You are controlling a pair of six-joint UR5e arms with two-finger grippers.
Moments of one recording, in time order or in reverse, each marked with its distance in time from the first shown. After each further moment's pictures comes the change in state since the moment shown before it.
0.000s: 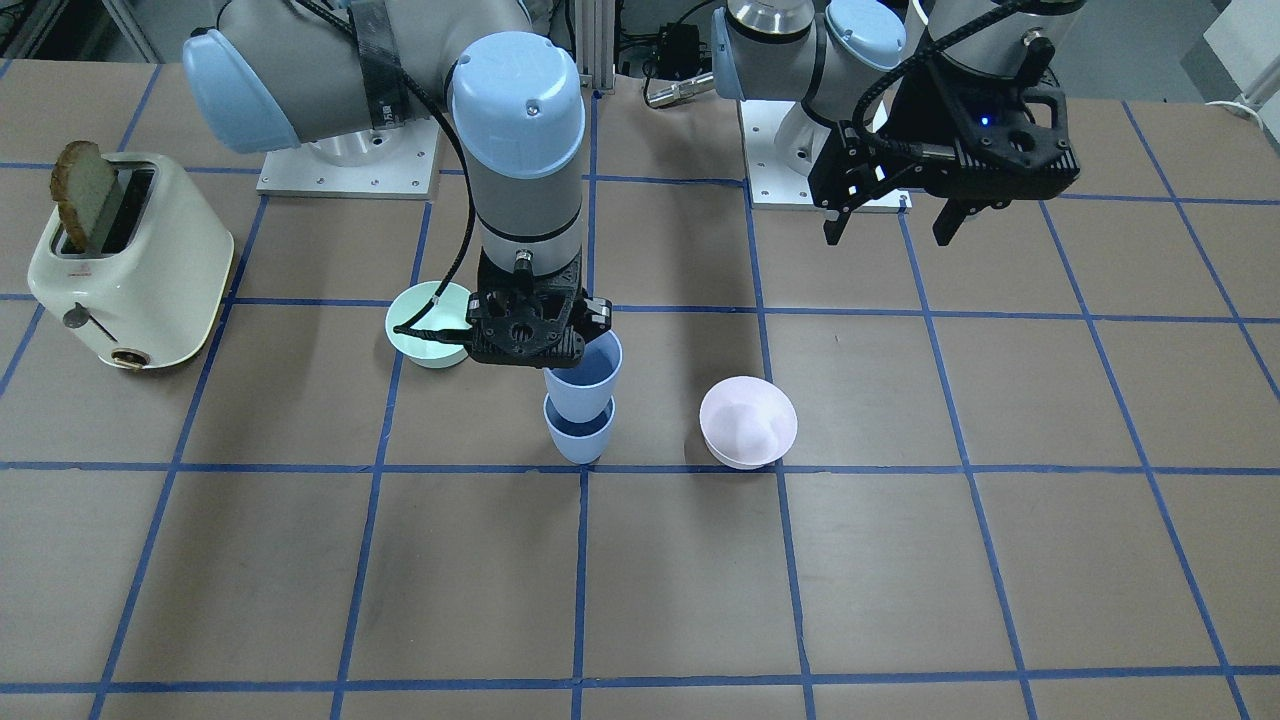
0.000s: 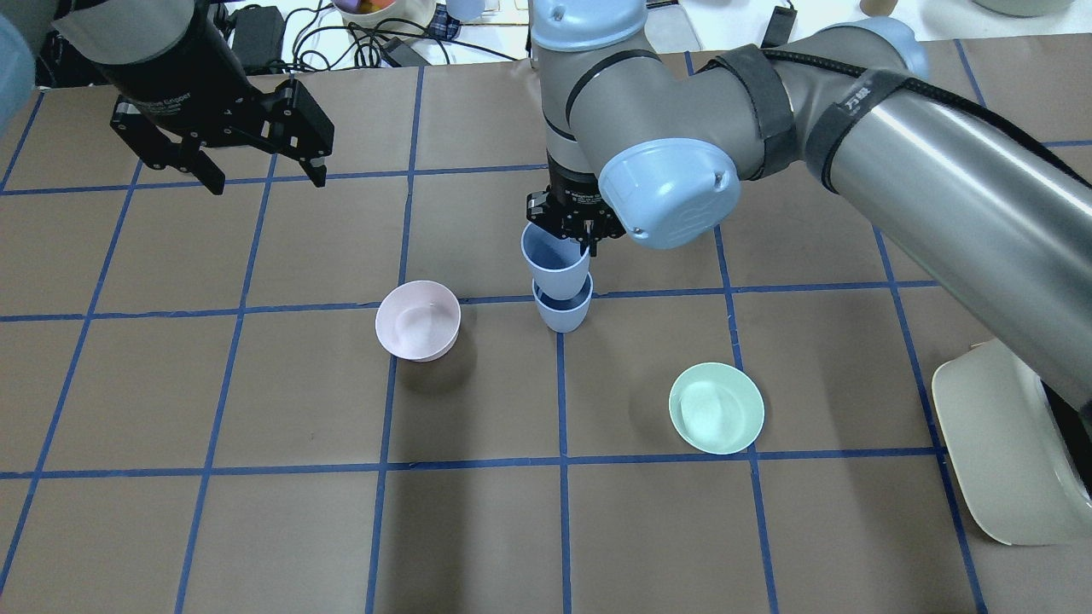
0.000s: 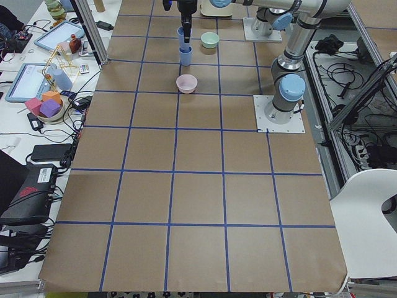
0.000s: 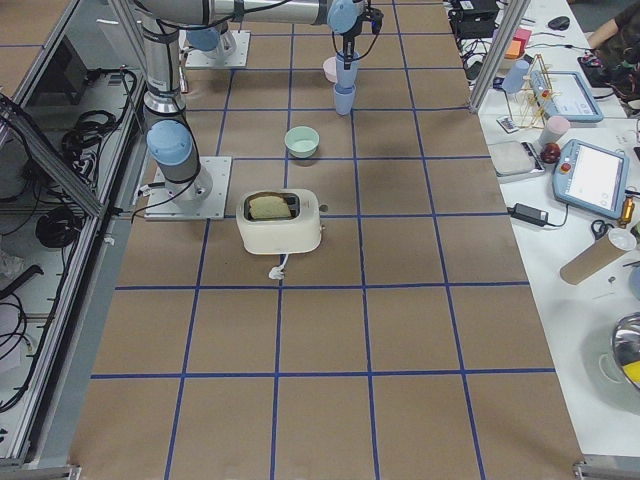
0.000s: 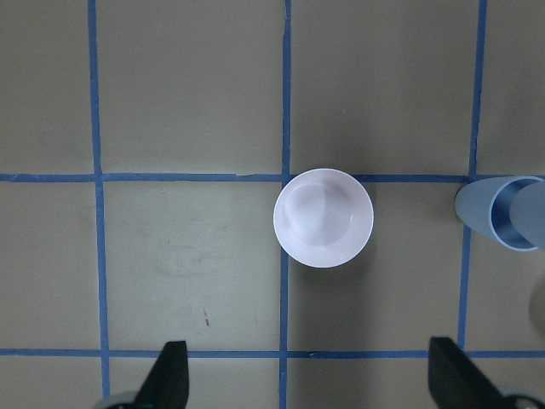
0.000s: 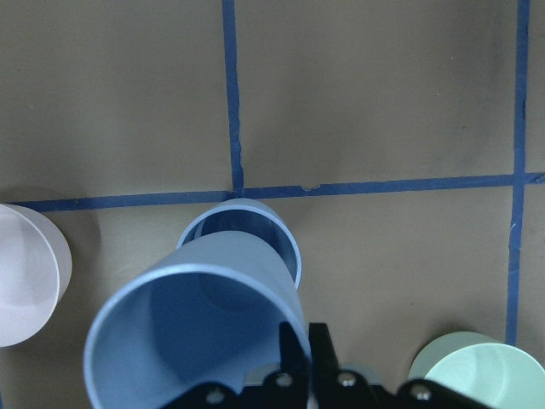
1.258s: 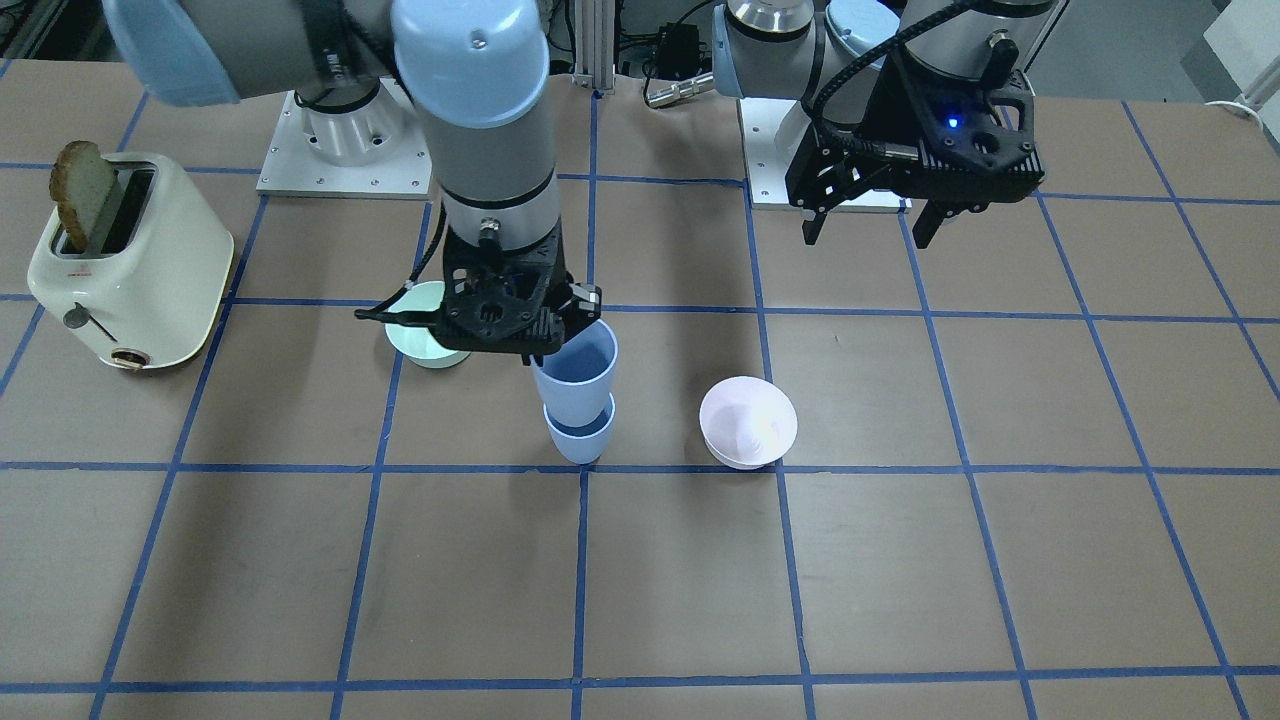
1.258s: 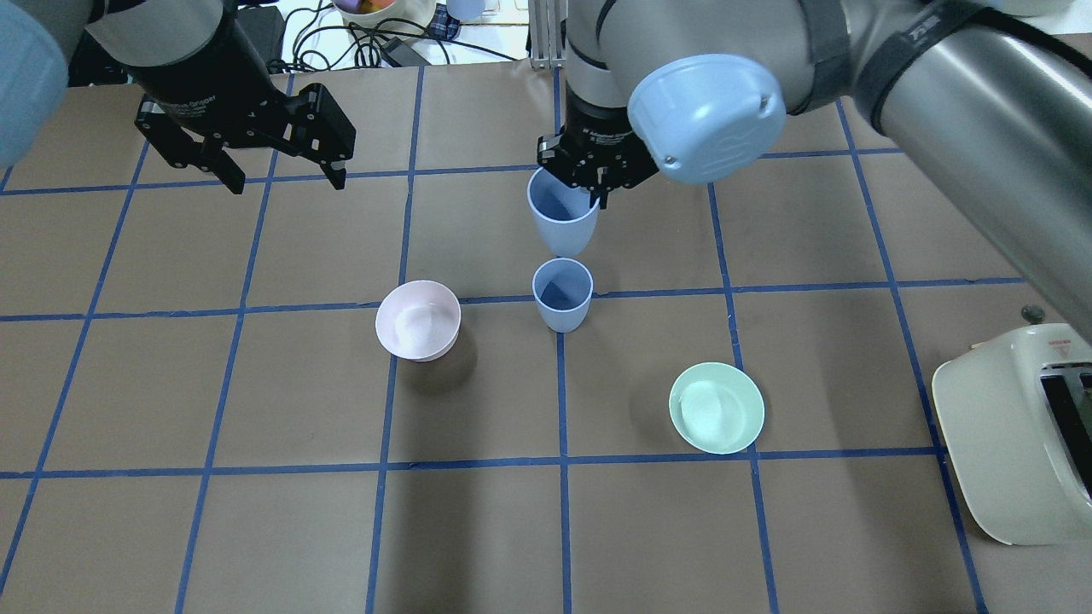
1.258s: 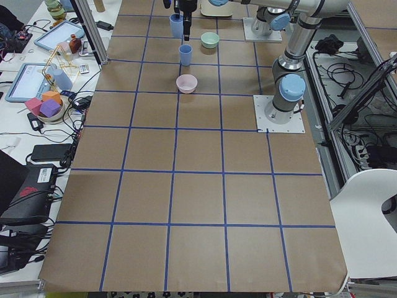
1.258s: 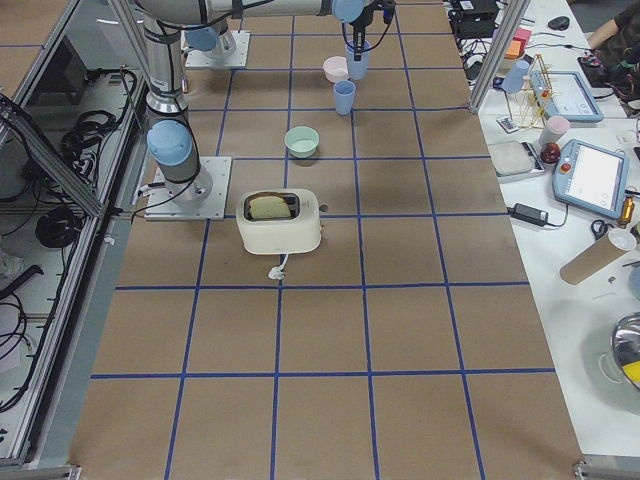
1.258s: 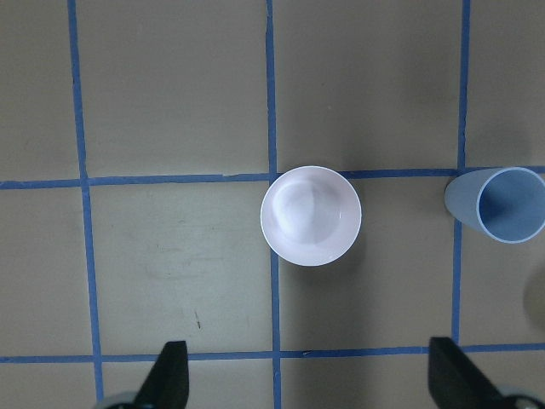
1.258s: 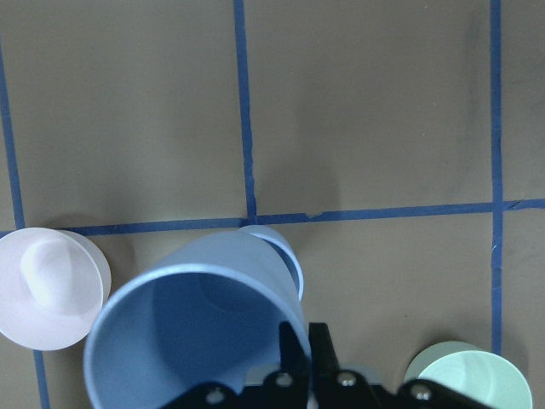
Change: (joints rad) left arm -0.035 -0.009 0.002 0.007 0.003 0.000; right arm -0.012 -0.010 -0.109 0.071 0.020 -0.006
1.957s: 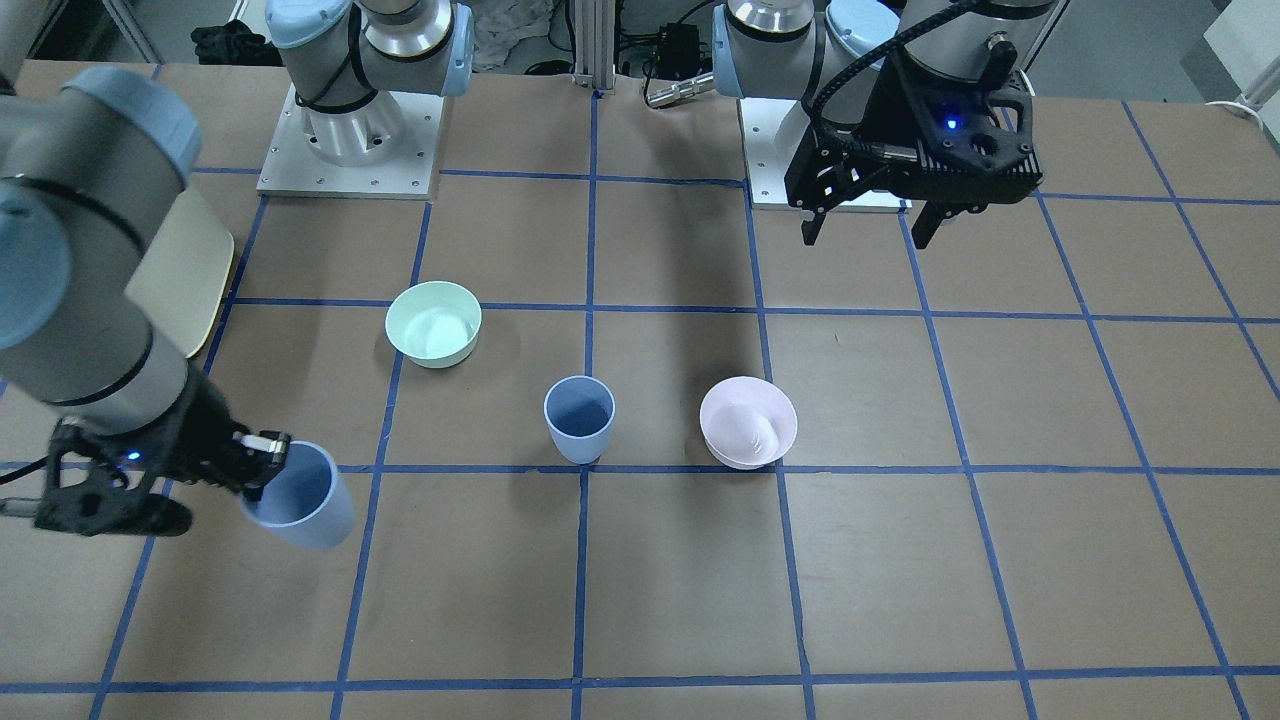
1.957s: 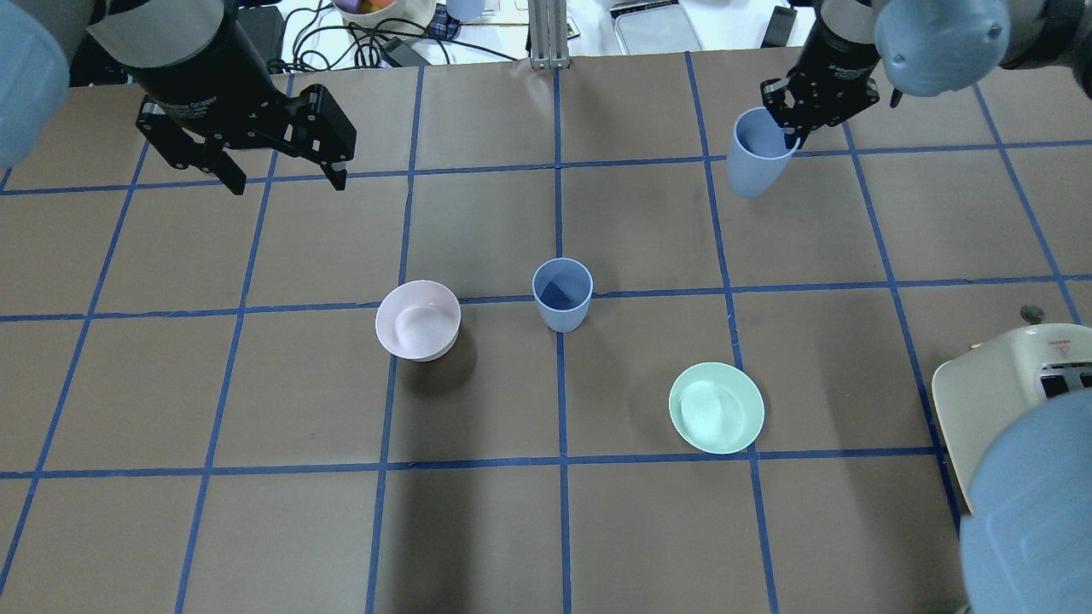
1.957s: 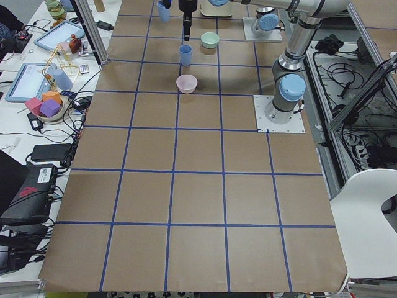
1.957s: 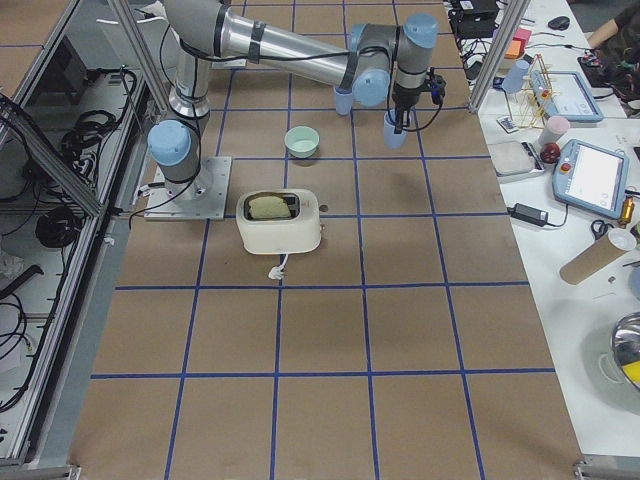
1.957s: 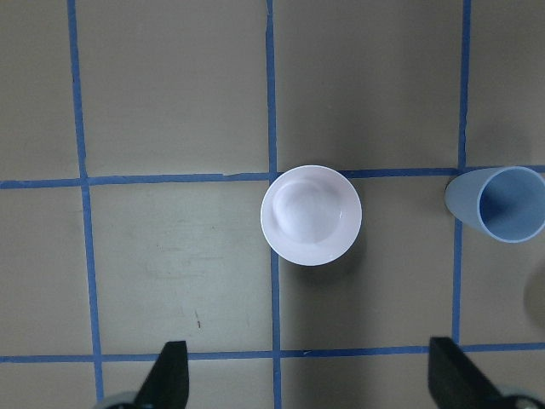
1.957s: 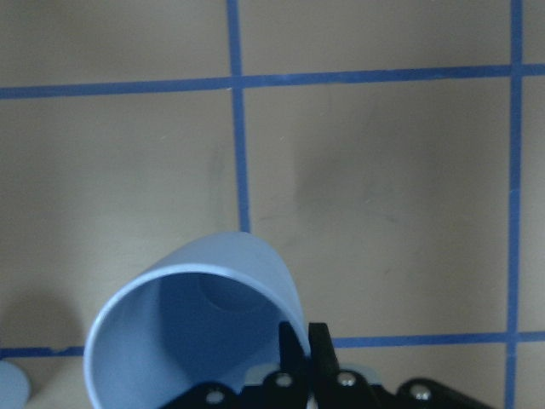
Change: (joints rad) left arm -0.001 0.000 -0.001 0.001 -0.001 0.000; right arm -0.394 0.075 -0.010 -0.057 0.011 -0.413
